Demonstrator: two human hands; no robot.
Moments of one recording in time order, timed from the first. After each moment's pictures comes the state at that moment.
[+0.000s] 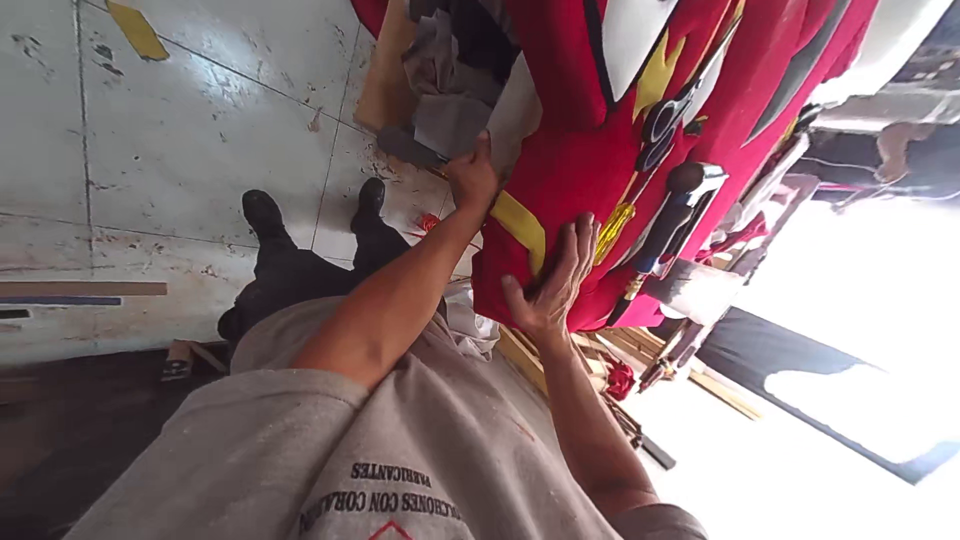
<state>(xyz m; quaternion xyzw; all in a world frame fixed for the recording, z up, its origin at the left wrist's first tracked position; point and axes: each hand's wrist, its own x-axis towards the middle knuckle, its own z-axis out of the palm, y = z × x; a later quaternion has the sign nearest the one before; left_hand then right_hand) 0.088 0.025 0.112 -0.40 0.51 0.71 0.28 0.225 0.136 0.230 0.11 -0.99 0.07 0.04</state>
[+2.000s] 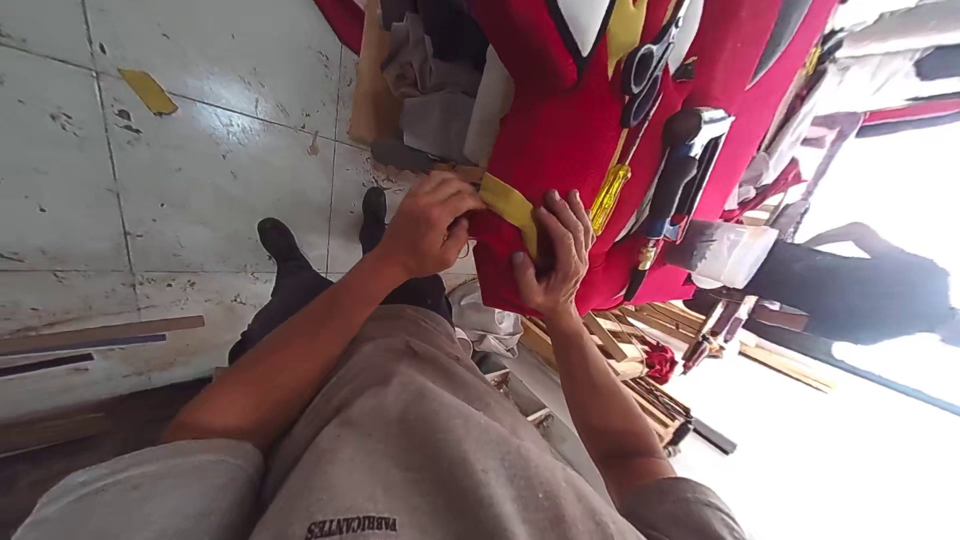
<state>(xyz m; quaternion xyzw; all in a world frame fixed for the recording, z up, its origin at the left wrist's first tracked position) 0.164 -0.081 0.132 0.26 0.74 0.62 0.02 0.218 0.137 0.233 0.14 -0.97 0.15 0.10</state>
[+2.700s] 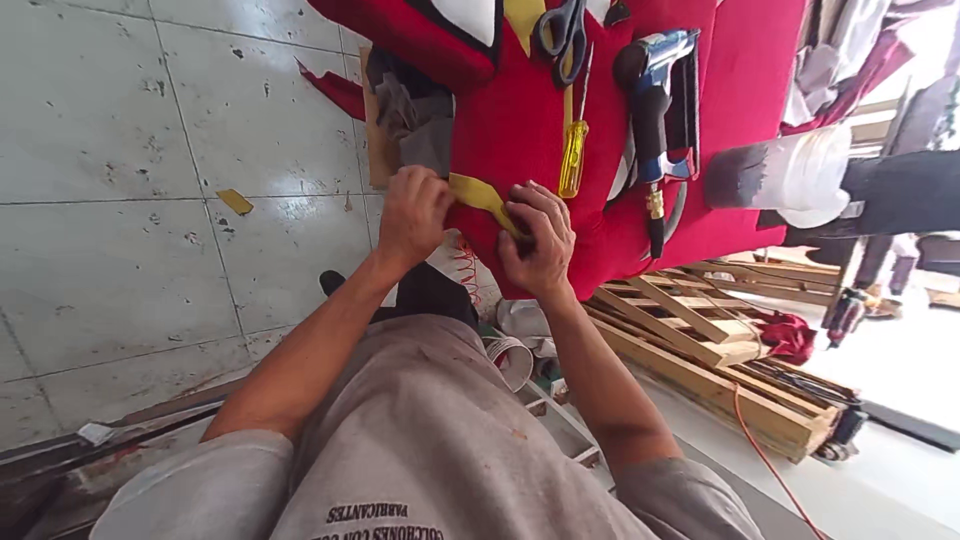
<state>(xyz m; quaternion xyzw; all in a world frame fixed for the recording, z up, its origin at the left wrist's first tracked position) 0.152 -0.073 0.148 0.28 0.83 0.48 -0.05 0.235 0.128 0.233 0.11 -0.96 0.20 0.19</state>
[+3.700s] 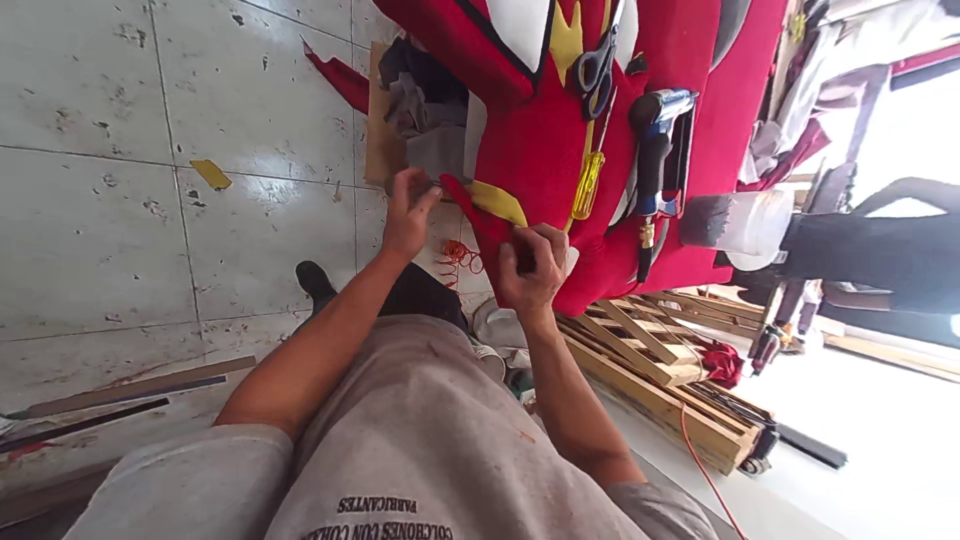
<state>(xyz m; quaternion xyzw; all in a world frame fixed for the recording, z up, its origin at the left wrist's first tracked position) 0.155 -0.084 0.112 -0.02 0.63 0.76 0.15 0.250 0.092 0.217 0.01 -0.96 0.16 0.23</state>
